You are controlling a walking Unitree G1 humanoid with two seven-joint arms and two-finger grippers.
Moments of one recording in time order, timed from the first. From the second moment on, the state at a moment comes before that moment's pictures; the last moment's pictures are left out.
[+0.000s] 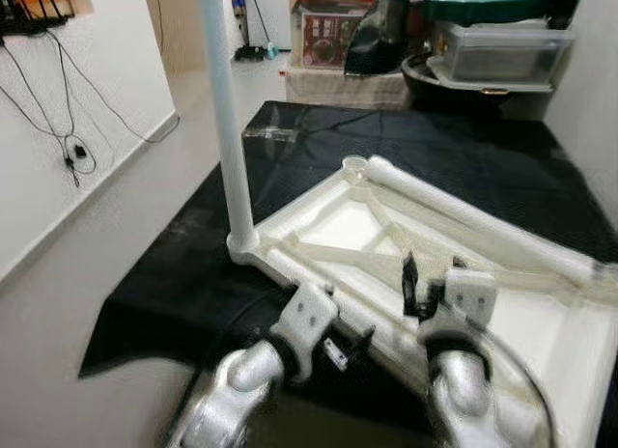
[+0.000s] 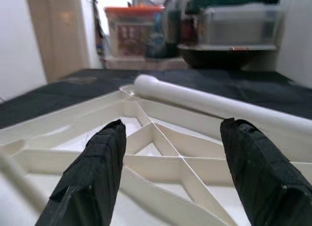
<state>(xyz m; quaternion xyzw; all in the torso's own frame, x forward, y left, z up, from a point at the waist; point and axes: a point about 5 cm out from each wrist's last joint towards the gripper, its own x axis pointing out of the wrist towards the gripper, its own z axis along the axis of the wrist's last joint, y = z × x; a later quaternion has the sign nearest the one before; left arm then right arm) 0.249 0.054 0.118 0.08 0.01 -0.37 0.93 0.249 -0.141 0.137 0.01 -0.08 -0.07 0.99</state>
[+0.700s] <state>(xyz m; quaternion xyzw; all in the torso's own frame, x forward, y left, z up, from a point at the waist) 0.249 0.050 0.121 0.07 0.00 -0.37 0.93 0.270 -0.157 0.155 0.07 -0.06 -0.06 0.99</state>
